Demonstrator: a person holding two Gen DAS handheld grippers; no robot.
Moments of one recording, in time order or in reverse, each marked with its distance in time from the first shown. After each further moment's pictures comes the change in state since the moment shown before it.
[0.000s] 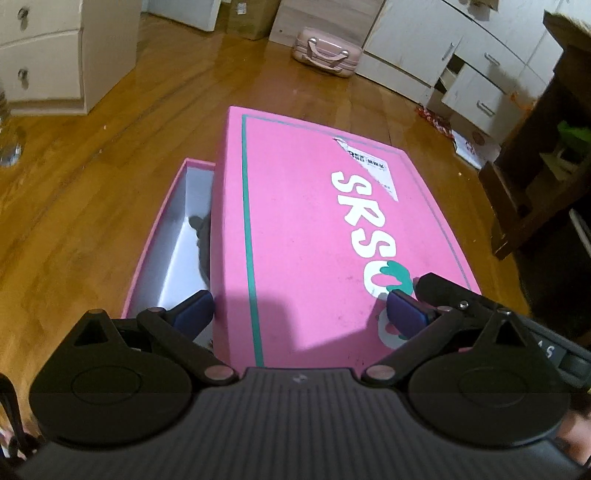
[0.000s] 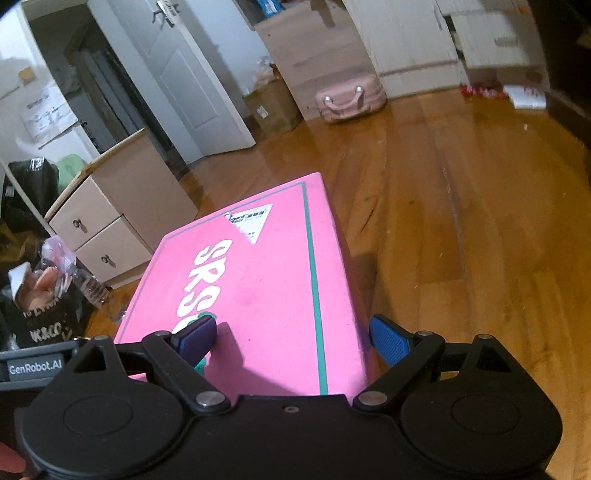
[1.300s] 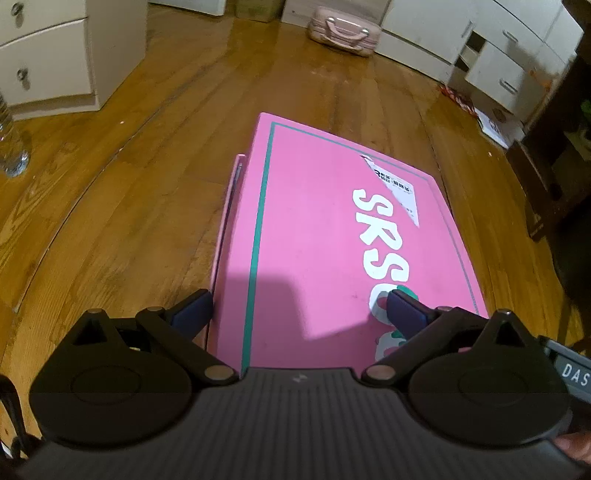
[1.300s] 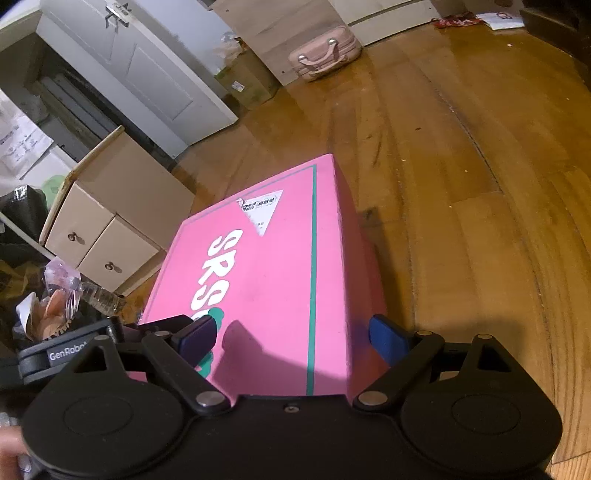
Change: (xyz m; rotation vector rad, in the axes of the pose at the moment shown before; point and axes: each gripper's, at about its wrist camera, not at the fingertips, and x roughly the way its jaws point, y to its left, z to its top) left arm 0.032 0.058 0.018 0.017 0.072 0.036; right arm 0.048 0.031 -0.035 0.191 0.083 0.023
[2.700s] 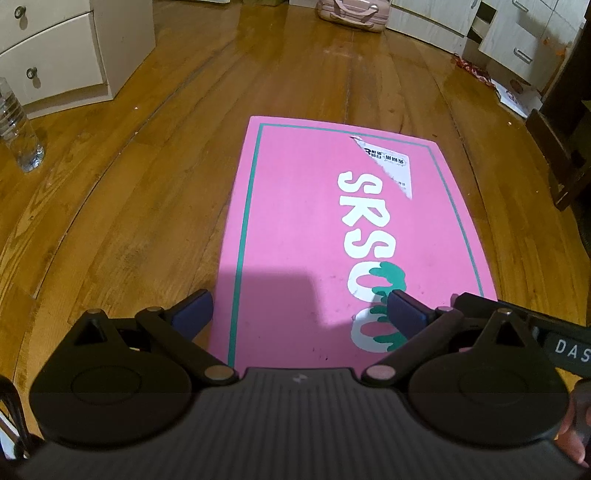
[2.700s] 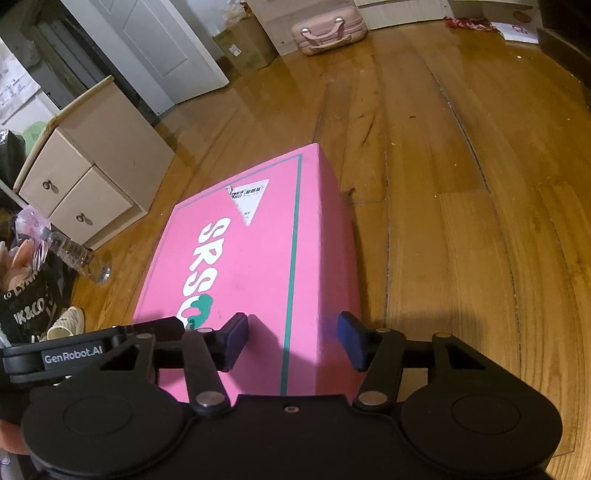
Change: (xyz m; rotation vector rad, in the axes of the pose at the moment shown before) left arm 0.009 -0.007 -0.021 0.061 0.053 0.089; right arm 0.007 0.005 -0.002 -0.116 0.103 -0.109
